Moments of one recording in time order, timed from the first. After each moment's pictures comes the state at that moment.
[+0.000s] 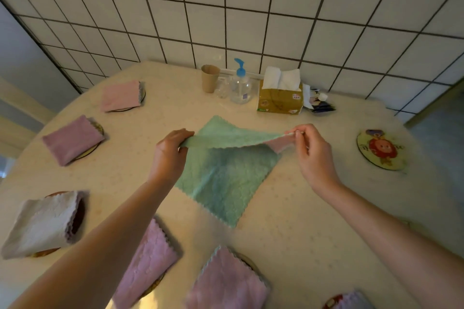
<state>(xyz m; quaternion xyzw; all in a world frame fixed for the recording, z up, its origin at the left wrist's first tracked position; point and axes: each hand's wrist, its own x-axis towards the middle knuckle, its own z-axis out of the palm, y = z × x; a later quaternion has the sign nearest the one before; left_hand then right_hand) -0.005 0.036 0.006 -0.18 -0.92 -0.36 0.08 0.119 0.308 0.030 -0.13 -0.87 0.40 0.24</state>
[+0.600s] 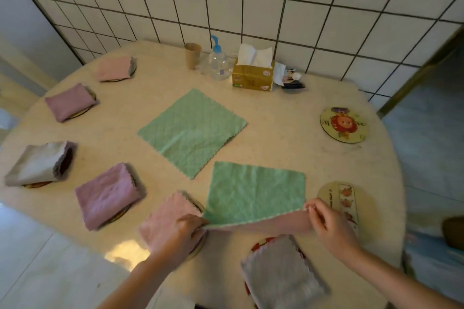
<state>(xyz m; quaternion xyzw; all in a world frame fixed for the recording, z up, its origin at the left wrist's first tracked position) 0.289 0.081 -0.053 -0.30 -0.94 -0.15 -0.03 0.384 0.422 -0.050 -0.12 -0.93 0.36 0.02</state>
